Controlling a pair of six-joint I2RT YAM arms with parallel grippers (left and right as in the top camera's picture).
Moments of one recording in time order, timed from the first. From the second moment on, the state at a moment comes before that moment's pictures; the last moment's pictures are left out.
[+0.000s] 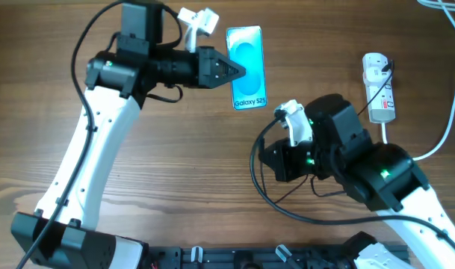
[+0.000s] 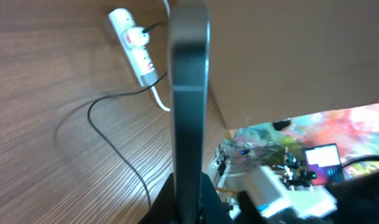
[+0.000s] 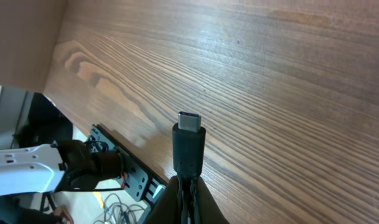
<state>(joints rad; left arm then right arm) -0.28 1.60 1.60 -0.80 1.00 -0.37 0.58 1.10 1.16 -0.98 -0.43 0.41</state>
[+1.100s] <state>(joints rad) -0.40 1.60 1.60 -0.81 0.93 -0.39 0.62 1.08 1.16 -0.92 -0.29 0.47</state>
